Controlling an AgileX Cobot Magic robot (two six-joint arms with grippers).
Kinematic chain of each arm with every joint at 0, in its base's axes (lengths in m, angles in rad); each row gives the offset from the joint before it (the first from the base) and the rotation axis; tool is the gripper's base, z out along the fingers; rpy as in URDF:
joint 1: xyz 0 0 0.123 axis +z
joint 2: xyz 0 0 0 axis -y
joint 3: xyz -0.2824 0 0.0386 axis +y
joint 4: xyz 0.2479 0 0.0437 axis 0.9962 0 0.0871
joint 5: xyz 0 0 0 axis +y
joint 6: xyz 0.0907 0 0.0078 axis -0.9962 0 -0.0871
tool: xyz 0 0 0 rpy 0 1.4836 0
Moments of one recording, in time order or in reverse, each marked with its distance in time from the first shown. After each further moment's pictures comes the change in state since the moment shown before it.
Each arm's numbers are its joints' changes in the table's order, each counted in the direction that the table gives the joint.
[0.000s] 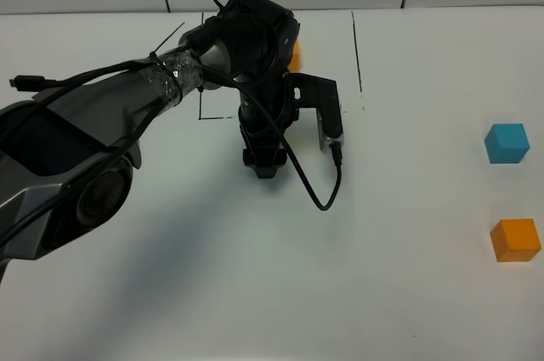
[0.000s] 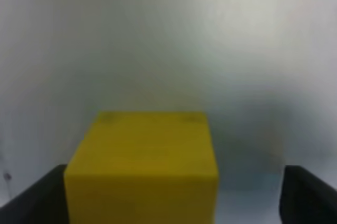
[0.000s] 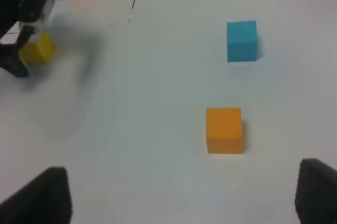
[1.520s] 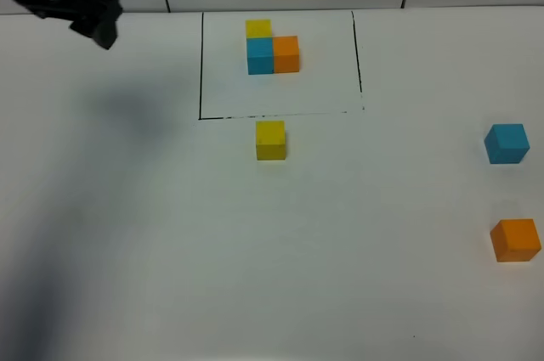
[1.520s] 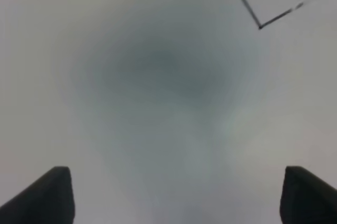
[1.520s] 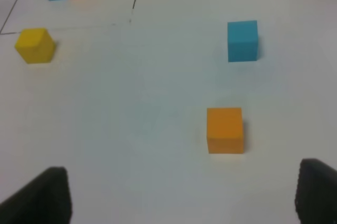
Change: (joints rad) left arm 0.416 0.641 0.316 0.003 0.041 0.655; right arm 0.000 0.000 0.000 0.000 0.000 0.000
